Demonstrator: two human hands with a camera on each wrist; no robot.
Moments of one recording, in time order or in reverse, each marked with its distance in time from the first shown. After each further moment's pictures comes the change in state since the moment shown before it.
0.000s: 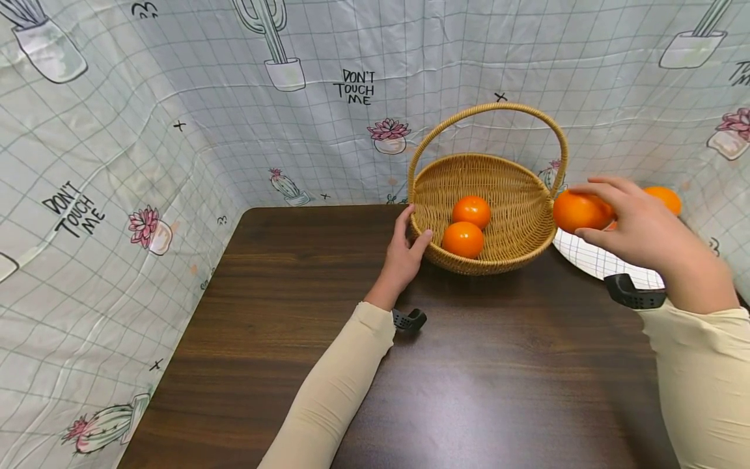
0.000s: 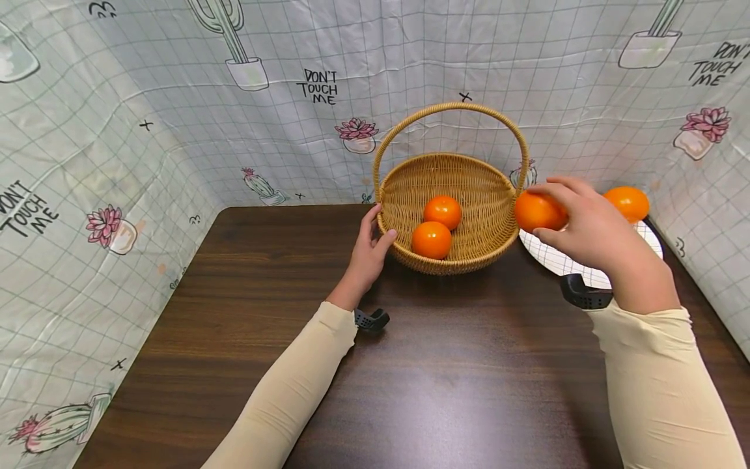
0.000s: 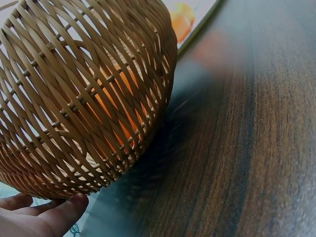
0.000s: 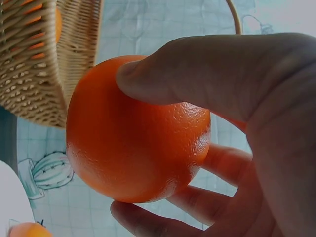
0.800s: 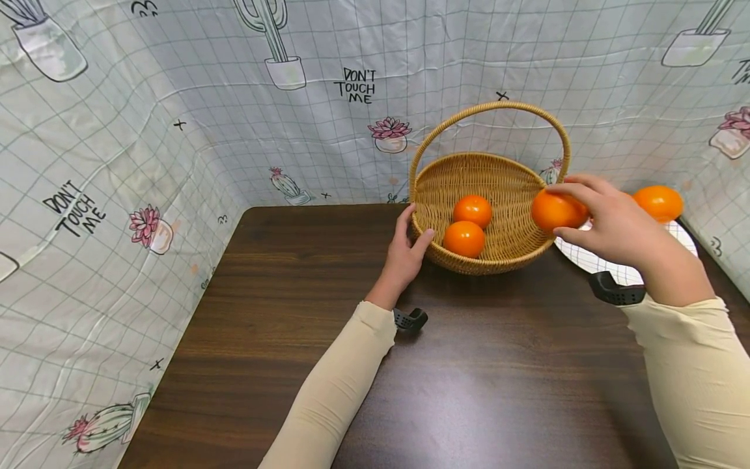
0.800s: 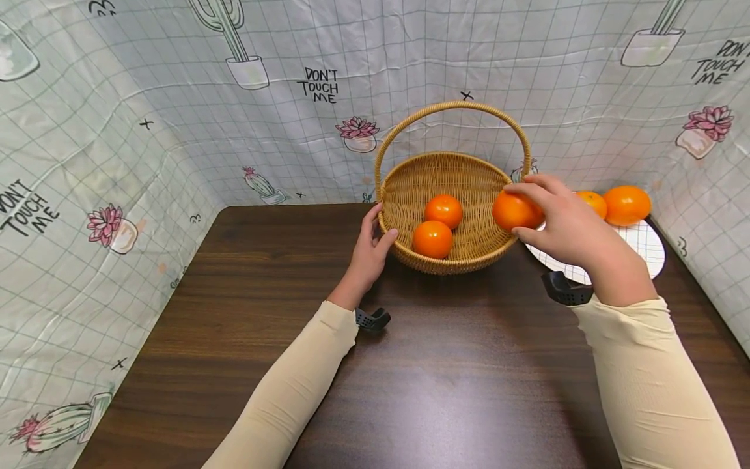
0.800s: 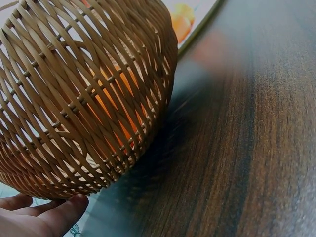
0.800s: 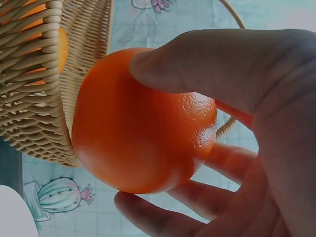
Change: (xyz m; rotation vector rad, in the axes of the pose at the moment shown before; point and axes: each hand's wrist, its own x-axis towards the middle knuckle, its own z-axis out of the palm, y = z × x) left_hand 0.015 -0.029 0.002 0.005 0.006 0.017; right_hand 0.014 -0.017 0.012 0.003 -0.002 -0.070
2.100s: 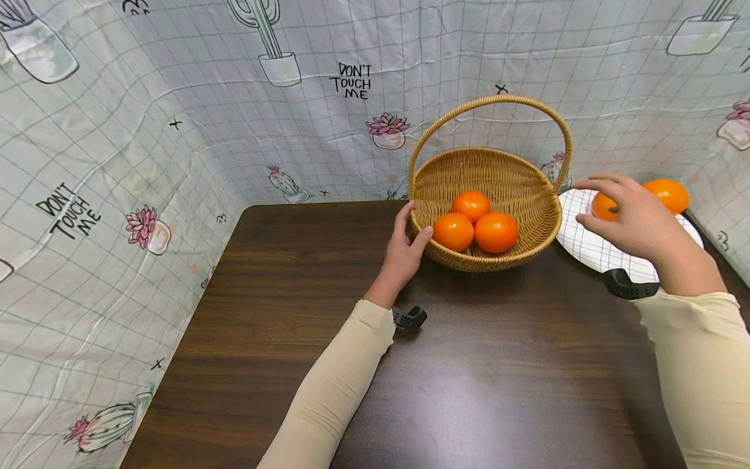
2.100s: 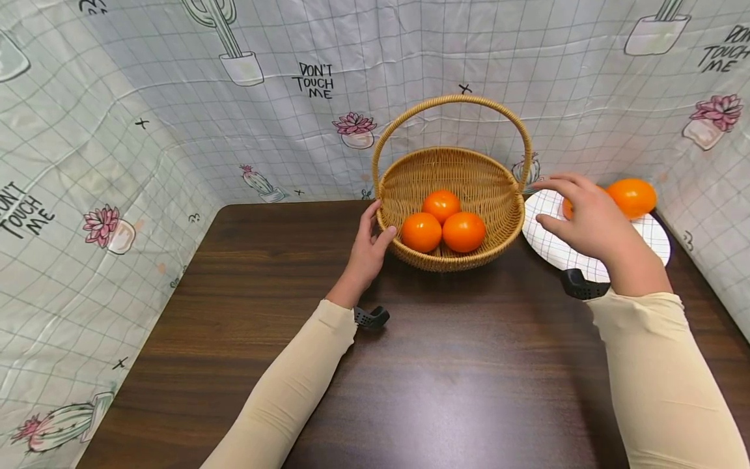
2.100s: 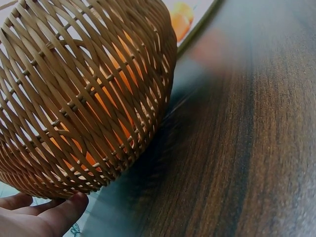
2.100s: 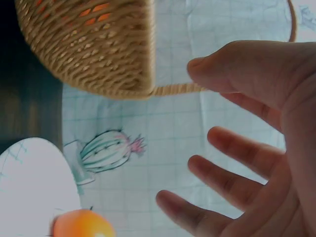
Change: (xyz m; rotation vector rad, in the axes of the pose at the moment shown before) left_hand 0.001 -0.008 0.004 -0.007 0.038 0.014; right_hand -0.004 0.054 0.010 0.071 -0.023 0.145
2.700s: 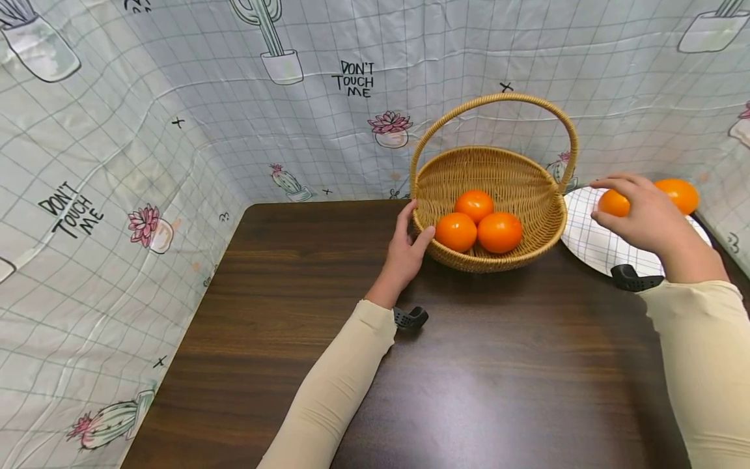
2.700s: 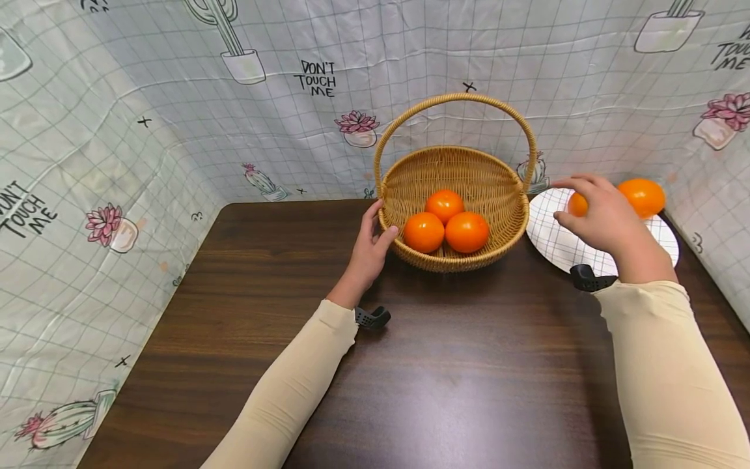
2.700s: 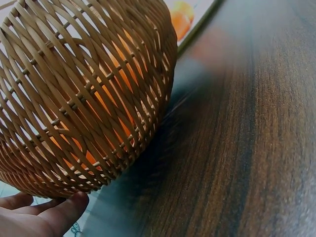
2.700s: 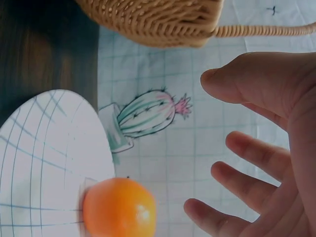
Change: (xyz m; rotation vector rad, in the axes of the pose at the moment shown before) left_hand 0.001 0.001 0.000 0.008 0.007 -0.003; right_hand 0.014 0.040 0.009 -0.006 -0.017 0.088
